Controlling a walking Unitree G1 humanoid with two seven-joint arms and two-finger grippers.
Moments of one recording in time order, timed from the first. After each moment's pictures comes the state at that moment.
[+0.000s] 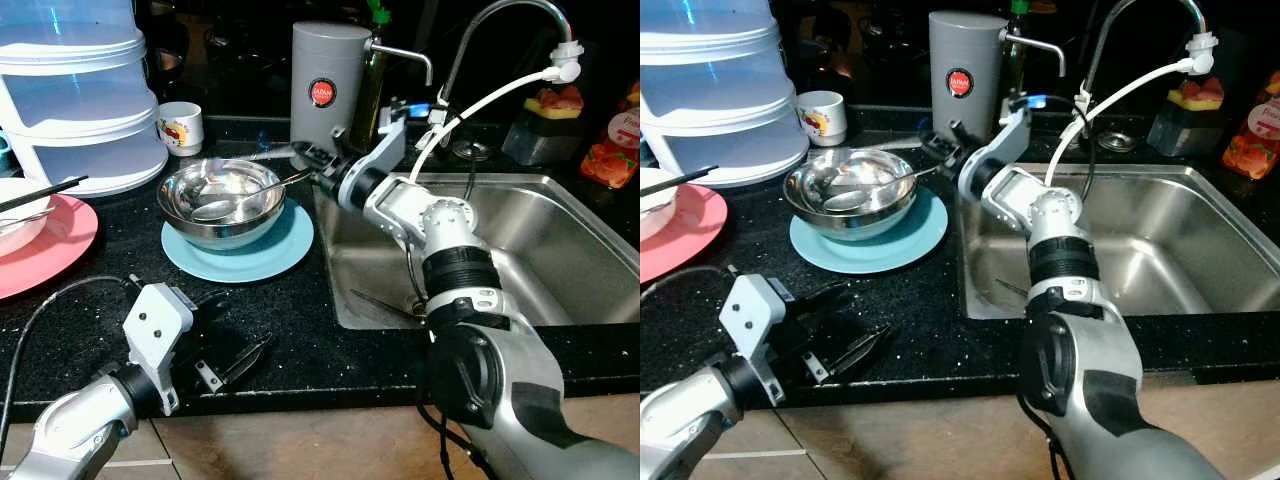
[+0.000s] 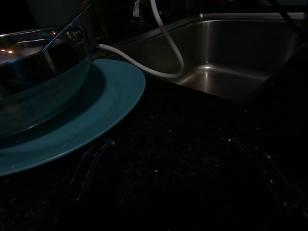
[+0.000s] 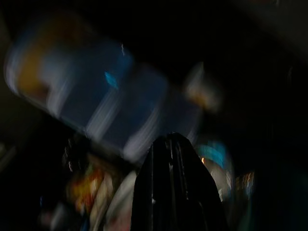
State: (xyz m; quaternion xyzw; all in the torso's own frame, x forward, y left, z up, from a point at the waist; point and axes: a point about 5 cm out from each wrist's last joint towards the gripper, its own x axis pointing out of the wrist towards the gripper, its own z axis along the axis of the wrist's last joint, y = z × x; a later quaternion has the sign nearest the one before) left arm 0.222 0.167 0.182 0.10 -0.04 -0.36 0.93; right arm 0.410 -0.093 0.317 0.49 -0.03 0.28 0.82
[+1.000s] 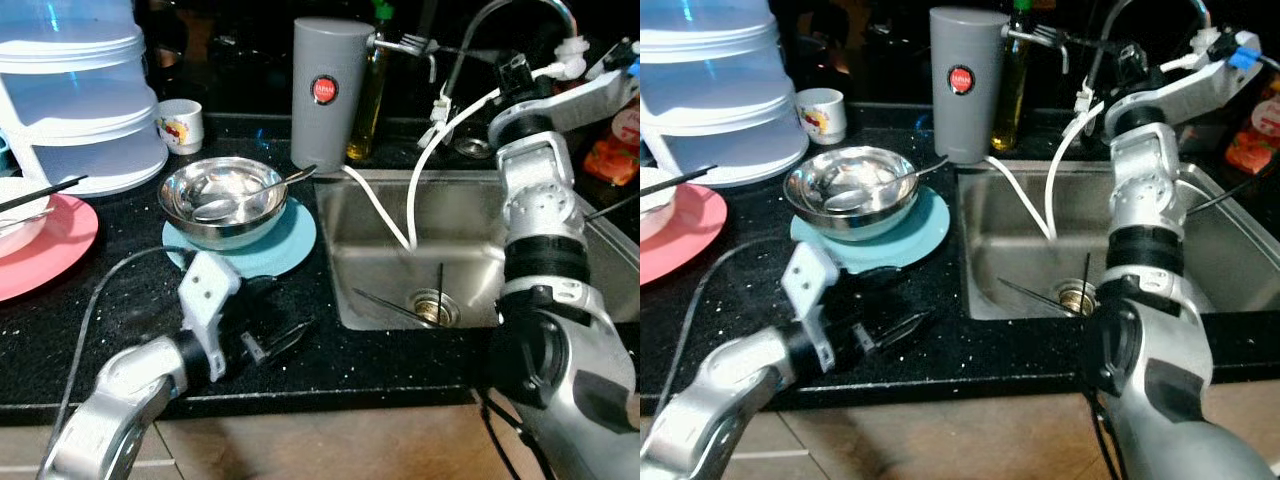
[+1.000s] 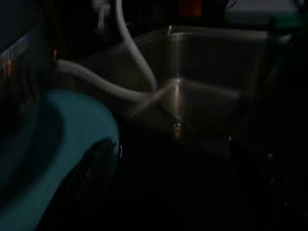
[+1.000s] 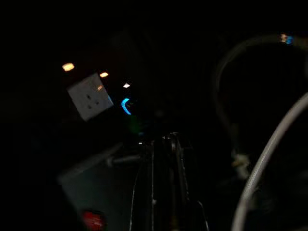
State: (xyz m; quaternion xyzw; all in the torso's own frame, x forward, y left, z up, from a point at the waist) left arm 0.275 0.122 0.207 0.07 -0.06 -0.43 0.90; right arm 0.389 -0.225 0.363 0.25 -0.35 -0.01 0.90
